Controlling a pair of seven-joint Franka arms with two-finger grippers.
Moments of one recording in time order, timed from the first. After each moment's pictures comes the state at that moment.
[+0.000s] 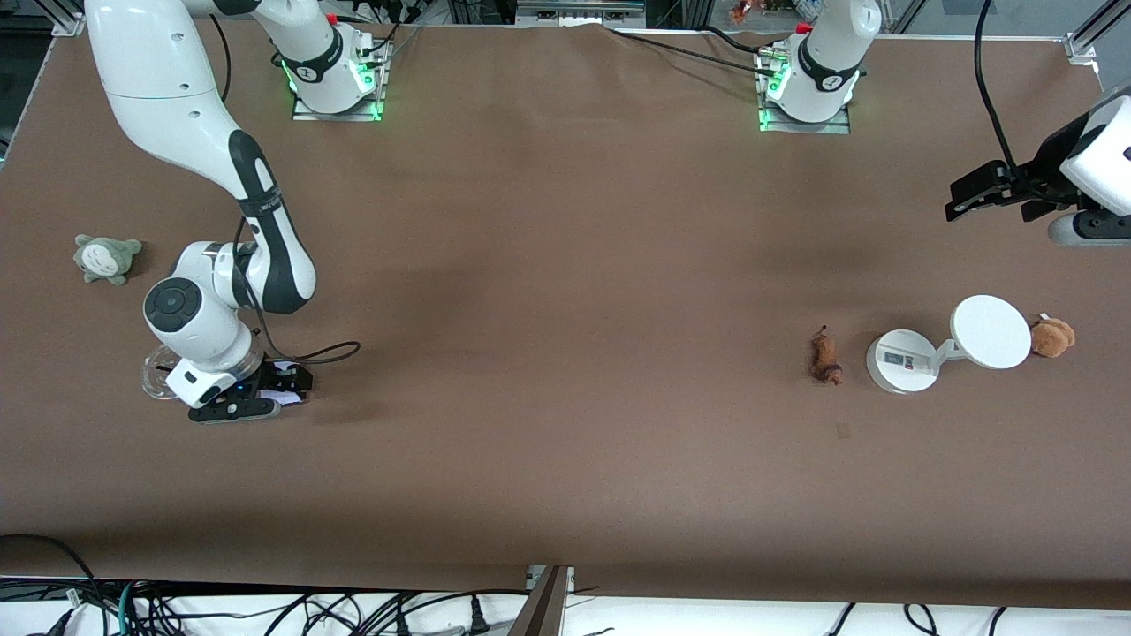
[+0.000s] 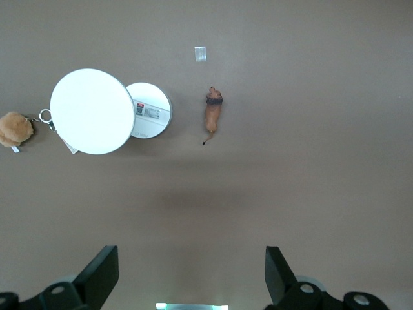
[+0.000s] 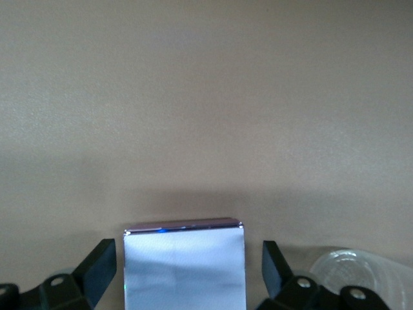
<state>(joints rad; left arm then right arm) 0.01 0.04 -0.03 -1.55 -0.04 1.47 -0.06 0.25 0.69 -0.24 -1.80 0.10 2.65 -0.15</state>
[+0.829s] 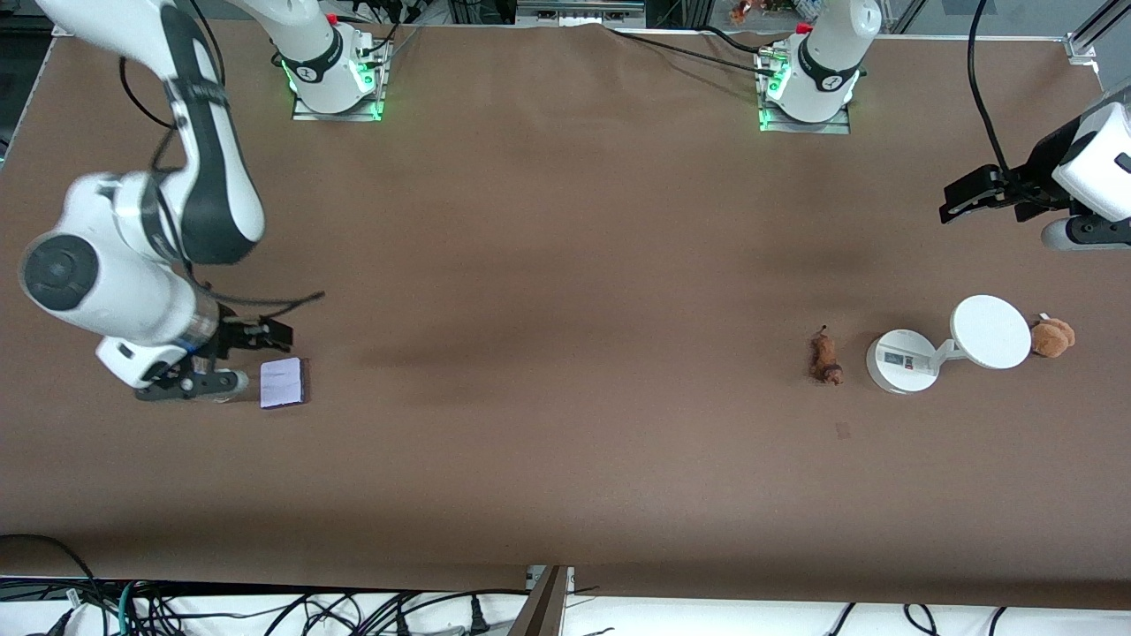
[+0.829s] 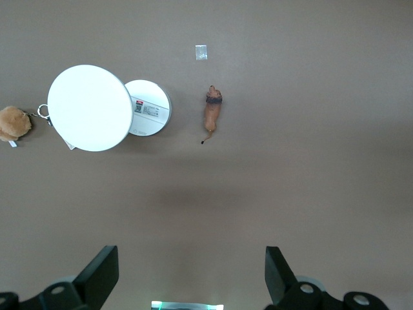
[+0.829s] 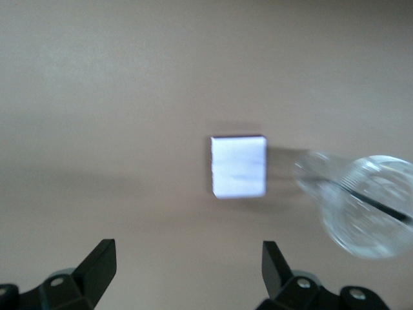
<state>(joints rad) 0.01 0.04 -0.04 -1.54 -0.04 1.47 -0.10 0.30 0.38 -0.23 -1.59 0.03 1.91 -0.08</state>
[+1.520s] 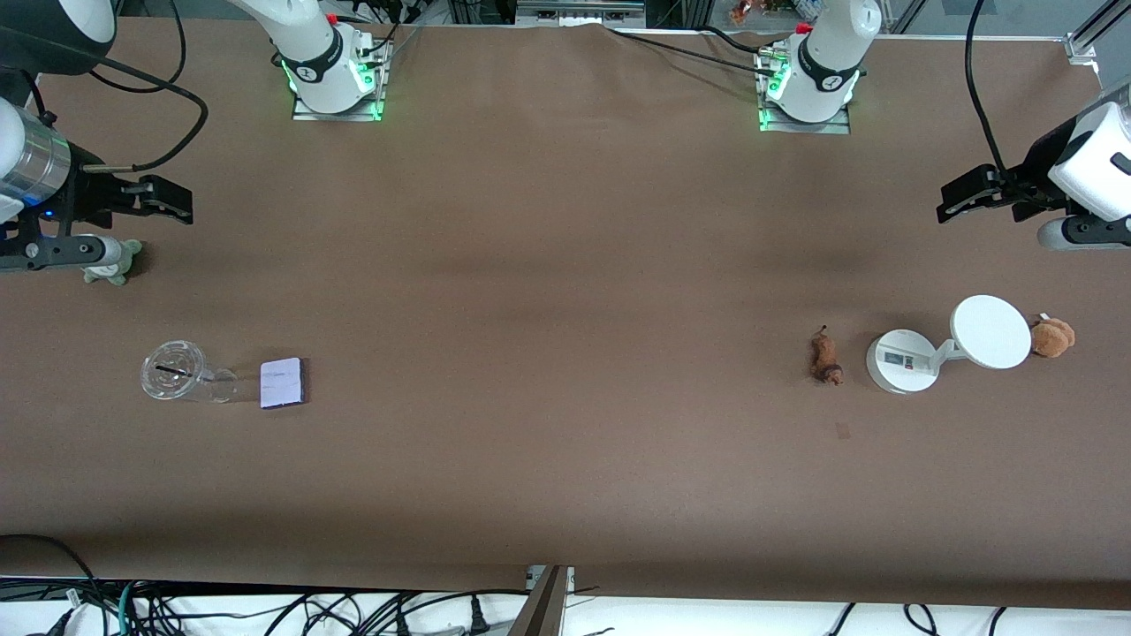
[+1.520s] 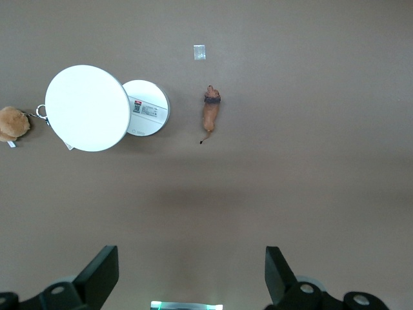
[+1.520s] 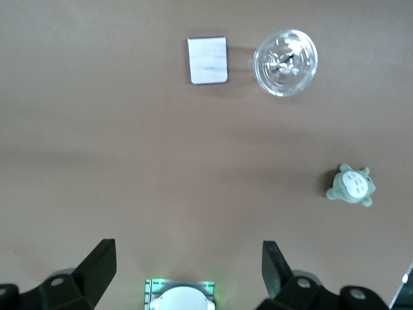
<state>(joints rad) 0.01 0.04 -0.04 -1.54 -0.04 1.47 -0.10 0.30 0.16 -0.24 -1.42 -0.05 1.37 -0.04</state>
